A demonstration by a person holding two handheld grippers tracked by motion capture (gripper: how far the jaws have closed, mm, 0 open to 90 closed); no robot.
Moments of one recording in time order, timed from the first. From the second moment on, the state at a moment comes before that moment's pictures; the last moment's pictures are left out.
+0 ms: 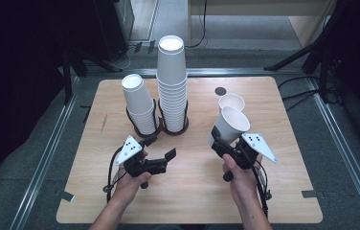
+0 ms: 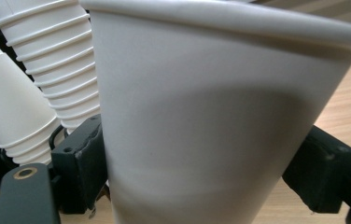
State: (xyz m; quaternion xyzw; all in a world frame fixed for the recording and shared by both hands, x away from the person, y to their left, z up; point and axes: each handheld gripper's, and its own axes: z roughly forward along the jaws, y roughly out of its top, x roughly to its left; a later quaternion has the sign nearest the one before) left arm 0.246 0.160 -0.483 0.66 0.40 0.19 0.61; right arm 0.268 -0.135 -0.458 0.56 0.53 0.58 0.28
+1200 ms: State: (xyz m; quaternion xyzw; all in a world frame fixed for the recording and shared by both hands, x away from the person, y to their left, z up) left arm 0.236 0.214 -0.513 0.65 0.46 0.22 0.57; right arm 0.300 -0.174 -0.516 0.42 0.68 0.48 0.37
